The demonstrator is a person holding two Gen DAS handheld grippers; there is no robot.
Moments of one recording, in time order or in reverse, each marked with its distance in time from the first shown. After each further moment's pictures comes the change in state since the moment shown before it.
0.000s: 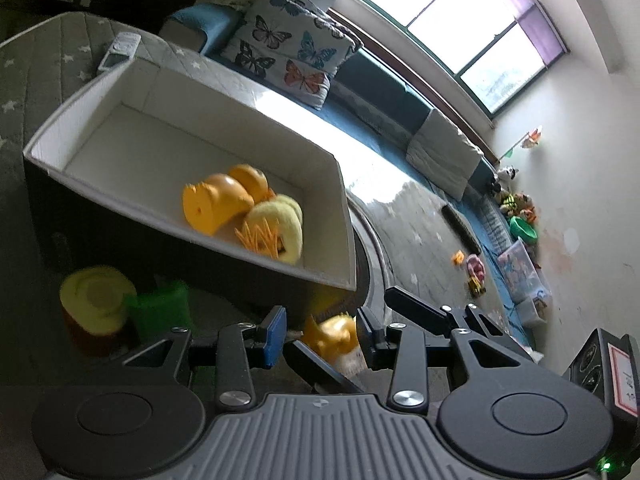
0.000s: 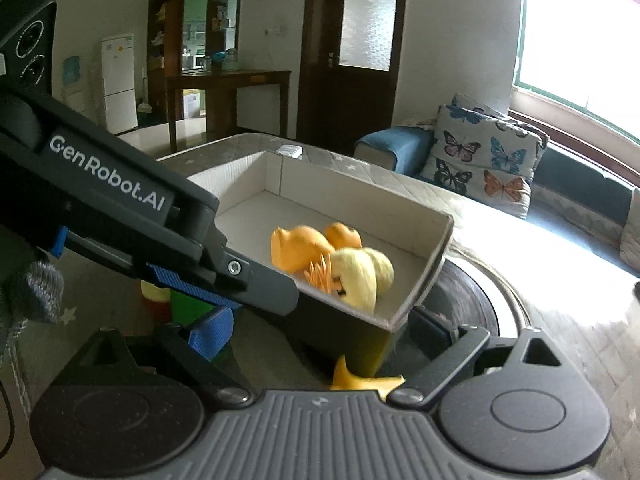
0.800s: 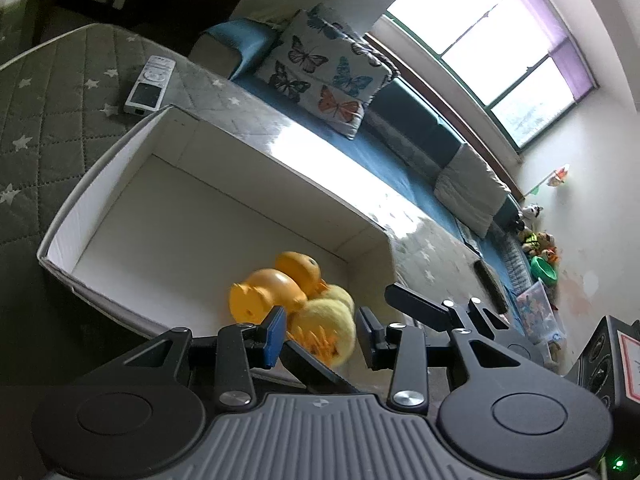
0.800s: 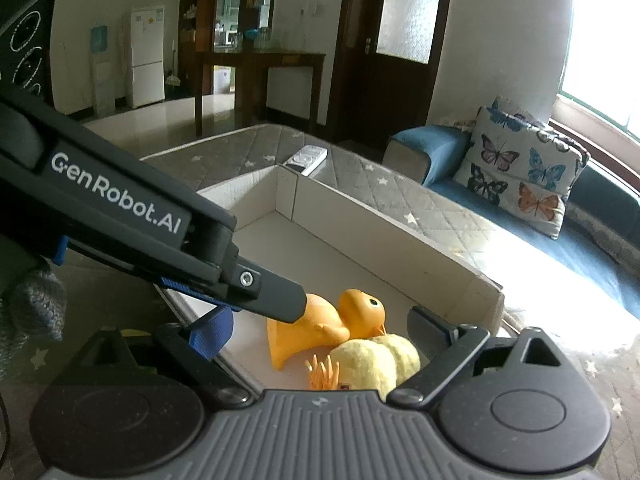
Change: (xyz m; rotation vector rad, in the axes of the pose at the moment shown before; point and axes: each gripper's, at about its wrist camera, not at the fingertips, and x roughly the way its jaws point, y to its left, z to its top) left arm 0.011 0.036 0.069 -0.077 -0.067 0.058; right arm 0.078 0.004 0.070 -0.102 0.048 0.076
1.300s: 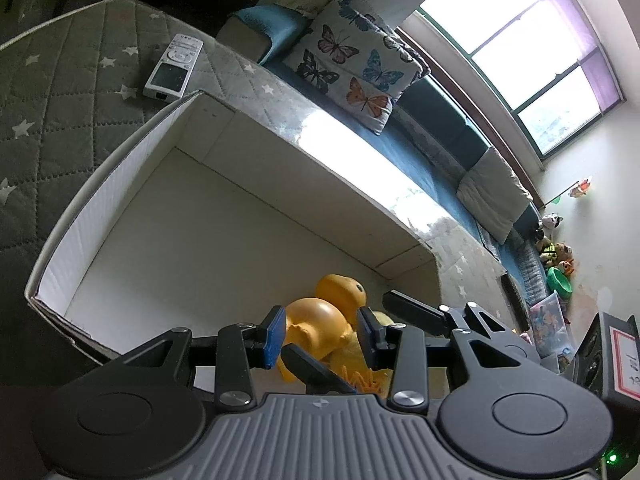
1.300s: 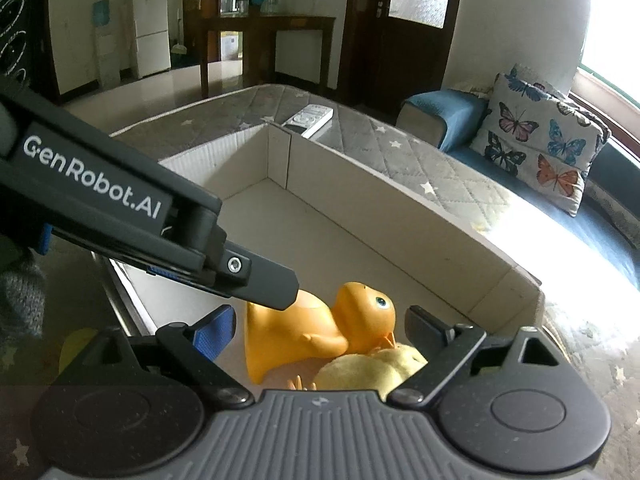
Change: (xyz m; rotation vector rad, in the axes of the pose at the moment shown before) left arm 0.036 0.031 0.025 -0.071 0.034 0.046; right arm 0.061 -0.009 0.007 -0.006 0.117 0.043
